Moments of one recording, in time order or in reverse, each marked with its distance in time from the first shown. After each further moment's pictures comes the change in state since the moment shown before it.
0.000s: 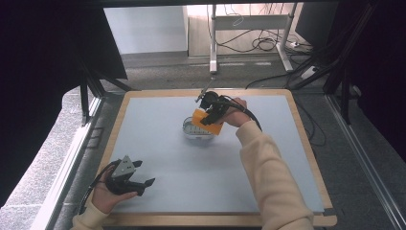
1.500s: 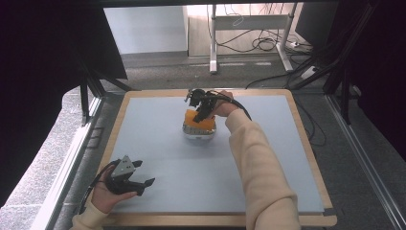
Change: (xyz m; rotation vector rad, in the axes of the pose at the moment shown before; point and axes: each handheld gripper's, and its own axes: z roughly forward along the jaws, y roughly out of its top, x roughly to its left) left arm 0.001 0.000 0.000 -0.005 -0.008 -0.002; right arm -0.018 0.032 0.040 0.088 0.076 -0.168
